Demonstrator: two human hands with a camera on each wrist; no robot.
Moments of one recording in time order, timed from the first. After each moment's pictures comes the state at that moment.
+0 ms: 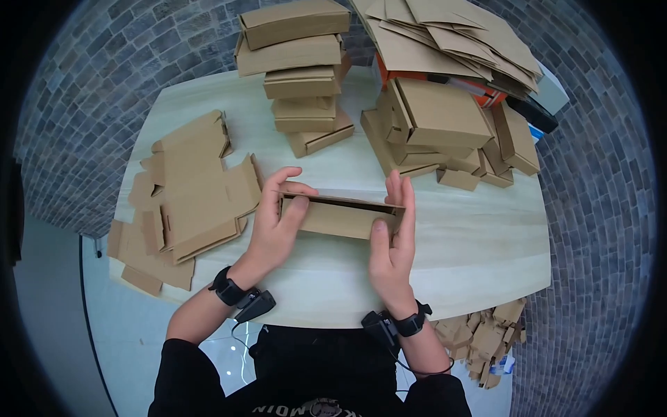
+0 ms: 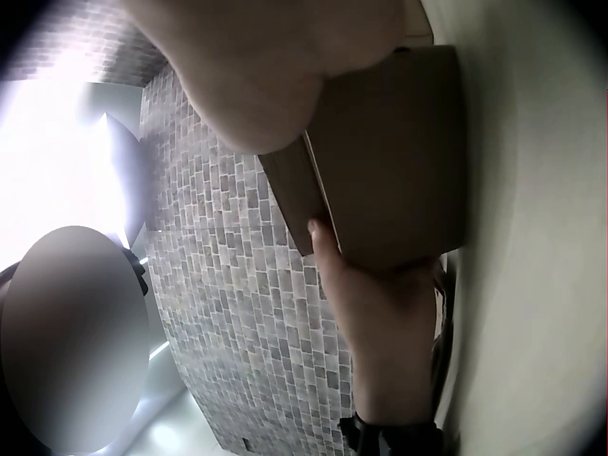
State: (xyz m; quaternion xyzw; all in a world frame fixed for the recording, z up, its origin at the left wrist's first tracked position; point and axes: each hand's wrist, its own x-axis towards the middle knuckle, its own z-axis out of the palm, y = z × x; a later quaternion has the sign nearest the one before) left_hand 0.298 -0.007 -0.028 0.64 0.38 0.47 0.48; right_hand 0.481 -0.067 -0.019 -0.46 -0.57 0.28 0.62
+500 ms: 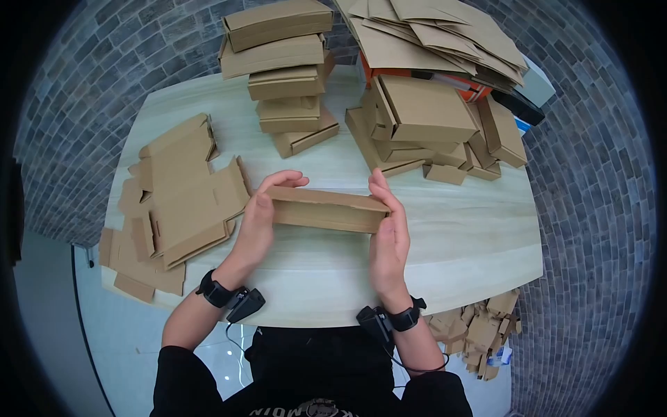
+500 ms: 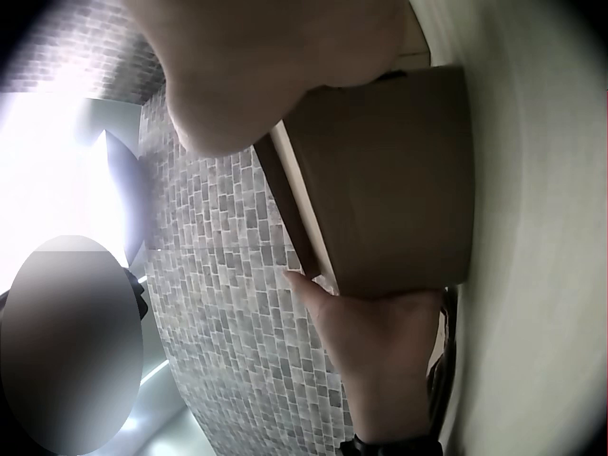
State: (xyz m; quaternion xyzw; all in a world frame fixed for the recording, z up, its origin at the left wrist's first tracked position) left_hand 0.296 -0.001 -0.023 0.64 0.32 0.47 0.52; right_hand 0.497 -0.064 -0.034 -0.38 -0.55 0.34 0.66
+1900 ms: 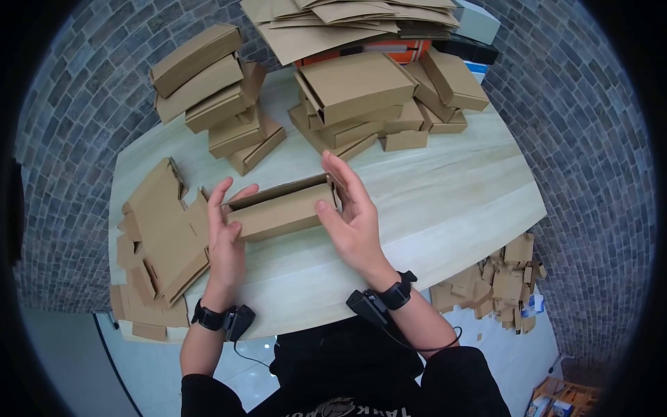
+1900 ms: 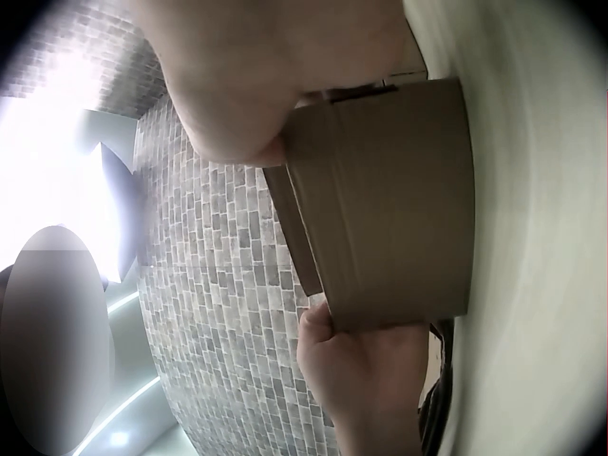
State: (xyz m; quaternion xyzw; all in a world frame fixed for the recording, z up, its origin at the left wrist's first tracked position) left_hand 0.298 -0.006 -0.018 0.58 0.33 0.47 0.58; right_hand 0.503 -0.062 -0.026 -0.40 -0.51 0.37 0.67
